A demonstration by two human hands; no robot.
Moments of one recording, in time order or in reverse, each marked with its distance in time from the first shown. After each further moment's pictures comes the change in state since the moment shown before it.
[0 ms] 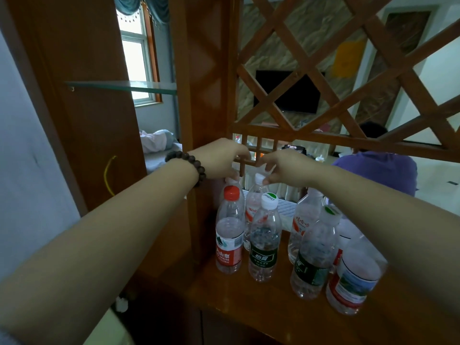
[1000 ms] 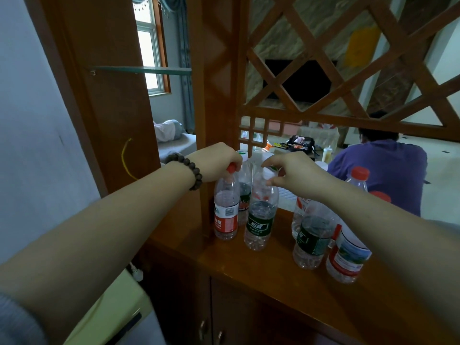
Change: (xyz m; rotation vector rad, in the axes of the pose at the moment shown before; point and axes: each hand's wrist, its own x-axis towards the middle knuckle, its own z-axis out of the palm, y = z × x) left_hand -0.051 -0.002 0.030 0.155 -0.048 -0.021; right_hand -0.063 -0.034 0.031 0.062 0.129 -0.004
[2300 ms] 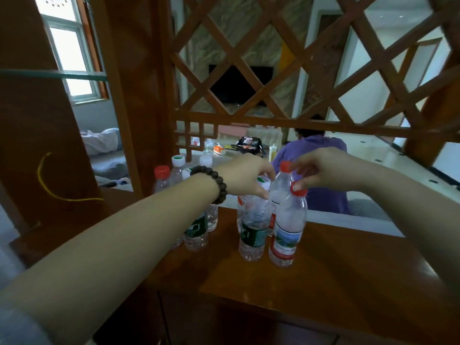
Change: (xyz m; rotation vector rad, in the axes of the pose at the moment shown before) left_hand 0.055 0.152 -0.002 -0.290 -0.001 0.364; right_hand -0.111 0.094 -0.085 -0.084 -0.097 0.244
